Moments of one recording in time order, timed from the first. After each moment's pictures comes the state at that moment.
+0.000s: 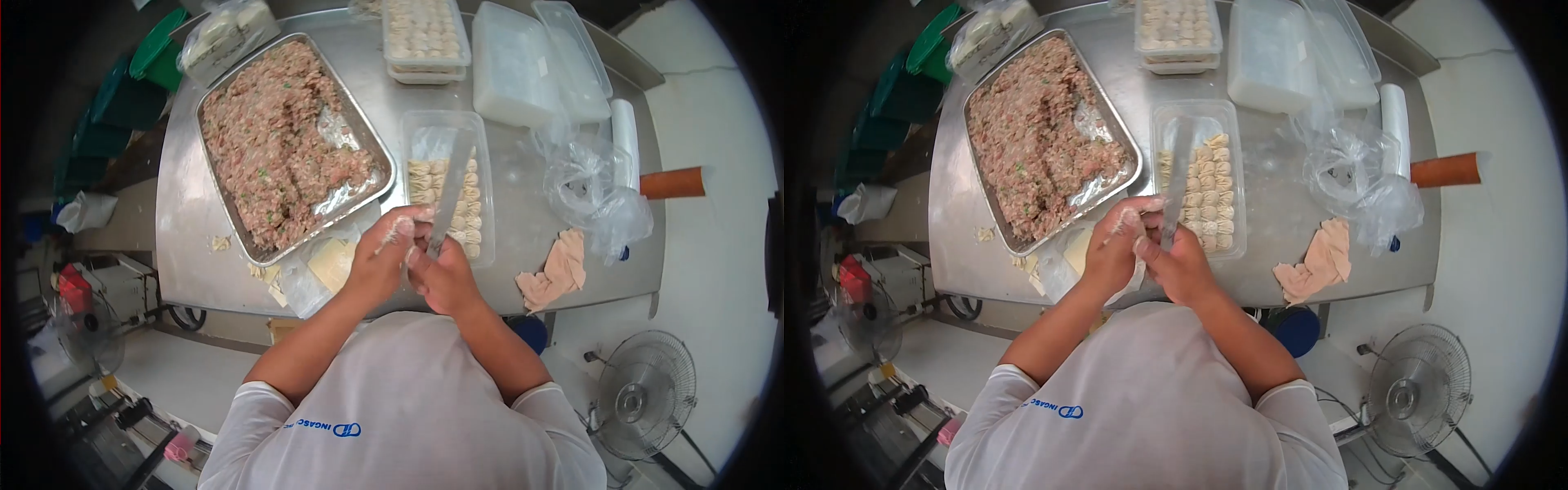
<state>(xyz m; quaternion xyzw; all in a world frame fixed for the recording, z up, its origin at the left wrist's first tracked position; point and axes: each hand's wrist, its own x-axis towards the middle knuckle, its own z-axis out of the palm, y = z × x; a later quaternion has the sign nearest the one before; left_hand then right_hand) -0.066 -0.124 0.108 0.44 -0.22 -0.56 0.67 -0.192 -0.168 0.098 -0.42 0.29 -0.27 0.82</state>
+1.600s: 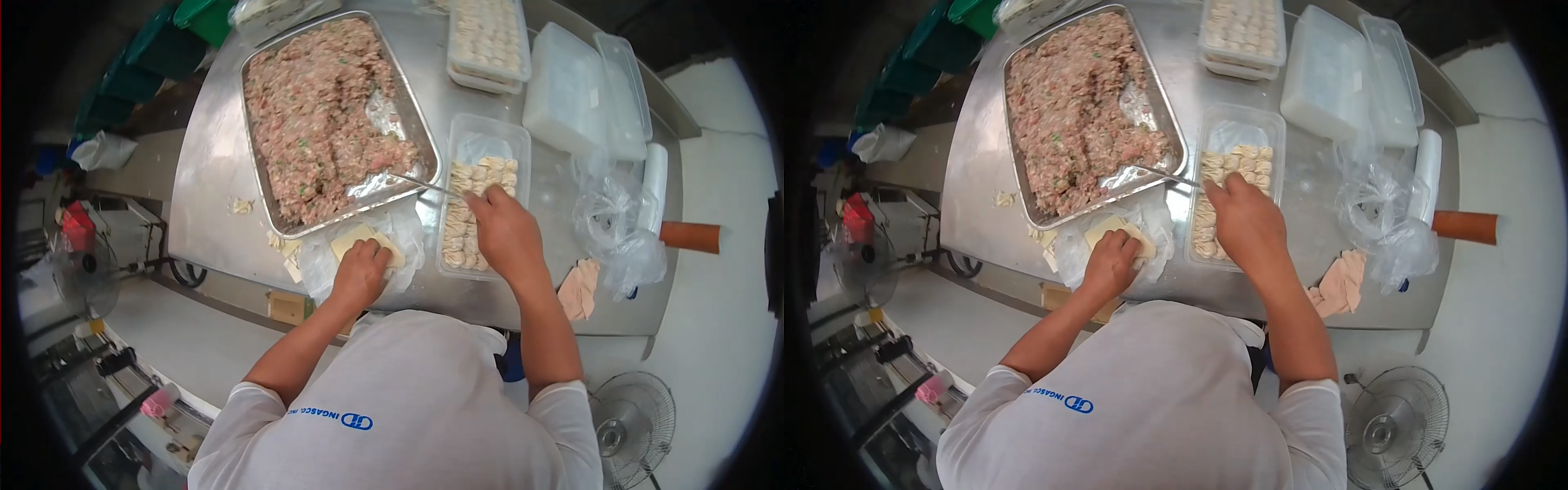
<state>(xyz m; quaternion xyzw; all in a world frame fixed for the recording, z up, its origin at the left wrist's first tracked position) -0.023 -0.035 0.007 0.75 -0.61 -0.17 0.19 -0.188 -0.247 0.126 -0.94 0.29 -0.08 0.17</state>
